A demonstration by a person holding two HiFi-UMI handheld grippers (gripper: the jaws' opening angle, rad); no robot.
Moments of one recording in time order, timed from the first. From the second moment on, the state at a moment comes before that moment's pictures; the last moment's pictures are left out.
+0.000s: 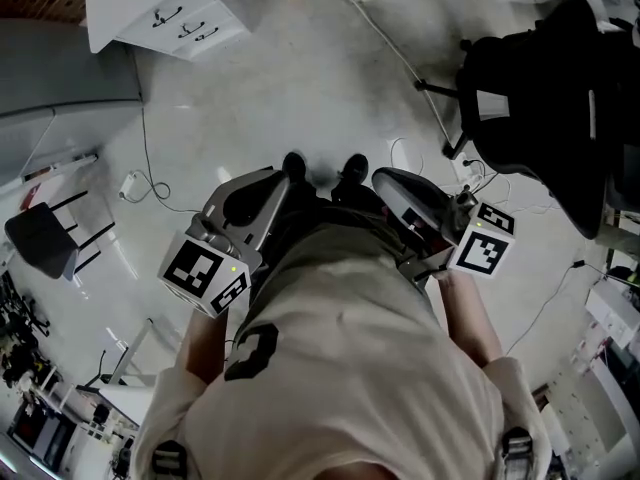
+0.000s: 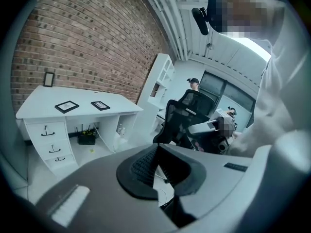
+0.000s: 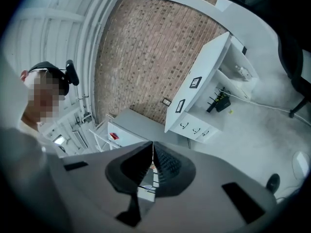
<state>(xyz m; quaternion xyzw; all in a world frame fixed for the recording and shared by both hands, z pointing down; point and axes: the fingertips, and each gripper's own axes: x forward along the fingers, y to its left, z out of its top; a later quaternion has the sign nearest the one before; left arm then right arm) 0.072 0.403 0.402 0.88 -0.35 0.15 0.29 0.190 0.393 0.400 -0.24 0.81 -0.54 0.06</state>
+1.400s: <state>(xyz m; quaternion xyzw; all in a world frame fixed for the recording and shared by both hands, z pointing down) -0.045 0.401 0.379 0.90 -0.33 0.08 0.26 -0.015 0.393 0.389 -0.18 0.89 -0.38 -0.17</state>
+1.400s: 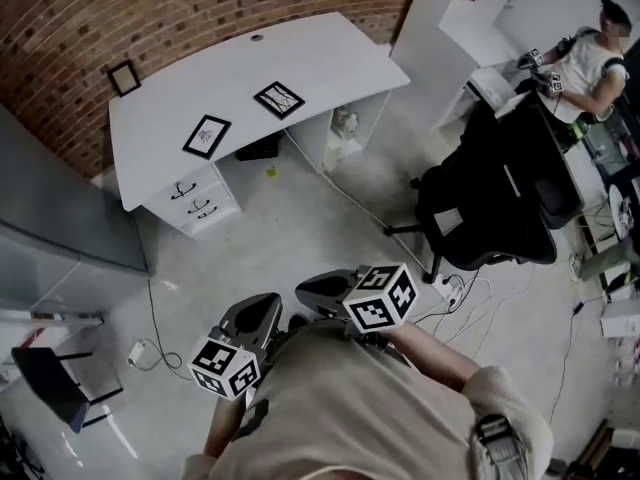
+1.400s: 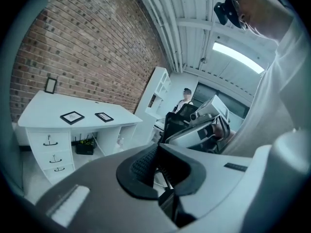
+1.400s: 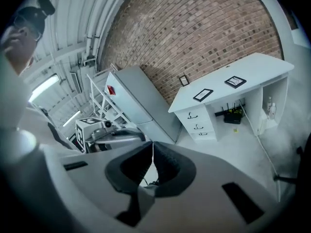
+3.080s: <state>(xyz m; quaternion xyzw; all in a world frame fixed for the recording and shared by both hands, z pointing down) 0.257 0.217 0.386 0.94 -0.16 0.17 0.24 0.270 0.206 0.400 -0.35 0.83 -0.43 0.00</state>
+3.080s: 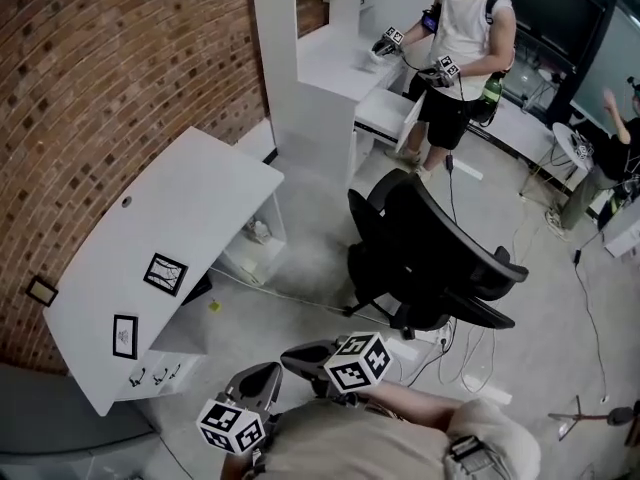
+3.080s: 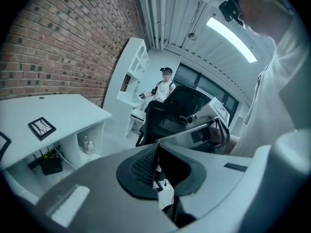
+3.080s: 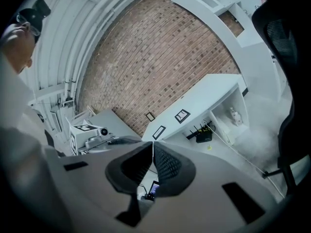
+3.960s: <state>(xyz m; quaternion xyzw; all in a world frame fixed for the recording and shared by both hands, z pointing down) 0.175 0.084 0.369 0.94 -0.20 0.12 0.24 0.209 0.091 0.389 -0.35 0.84 -0.42 -0.04</state>
